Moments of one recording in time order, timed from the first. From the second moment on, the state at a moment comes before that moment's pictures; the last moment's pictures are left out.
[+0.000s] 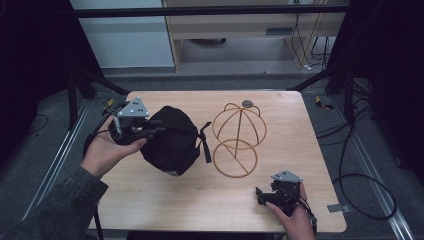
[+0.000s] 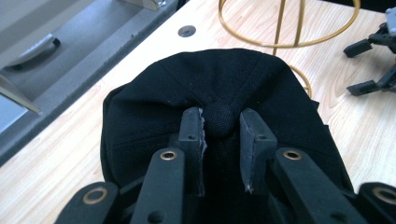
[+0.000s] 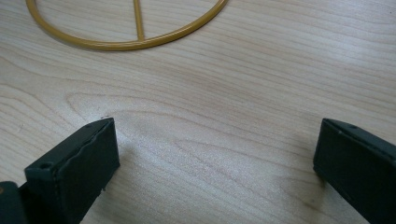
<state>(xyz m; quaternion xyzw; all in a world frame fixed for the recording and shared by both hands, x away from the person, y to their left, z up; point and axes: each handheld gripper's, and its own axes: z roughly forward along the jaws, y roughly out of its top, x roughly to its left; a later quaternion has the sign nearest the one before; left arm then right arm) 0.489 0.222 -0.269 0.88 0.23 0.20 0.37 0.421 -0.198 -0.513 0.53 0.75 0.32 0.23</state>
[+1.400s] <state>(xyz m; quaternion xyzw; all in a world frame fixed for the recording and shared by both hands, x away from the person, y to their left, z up) 0.466 0.221 -0.196 0.86 0.20 0.24 0.41 0.421 -0.197 -0.513 0.53 0.75 0.32 0.22</state>
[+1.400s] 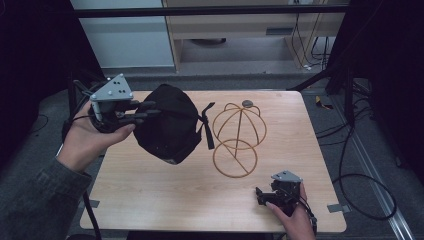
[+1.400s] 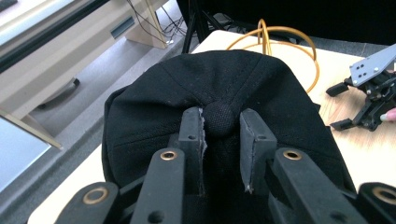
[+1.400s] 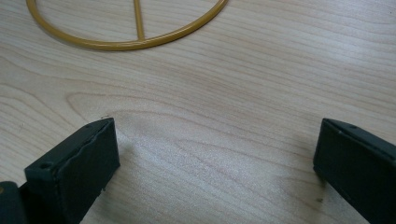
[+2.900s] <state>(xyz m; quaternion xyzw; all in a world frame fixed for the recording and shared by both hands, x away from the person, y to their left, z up) 0.493 0.145 -0.165 0.86 0.18 0.24 0.41 0.421 -0.197 -0.513 0.53 0.75 0.32 0.23</state>
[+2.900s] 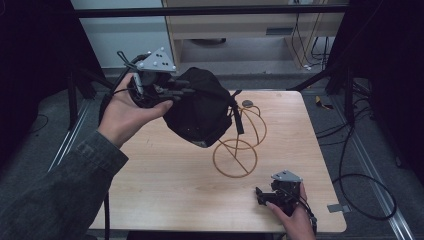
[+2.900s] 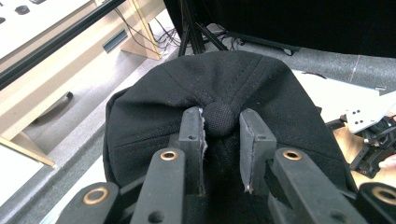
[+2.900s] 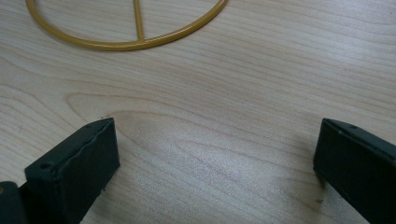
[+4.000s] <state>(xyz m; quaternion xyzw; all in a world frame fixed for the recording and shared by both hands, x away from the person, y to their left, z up) 0.507 0.071 -0.163 0.87 0.15 0.22 0.42 0.421 -0.197 -0.513 0.53 0.75 0.32 0.23</state>
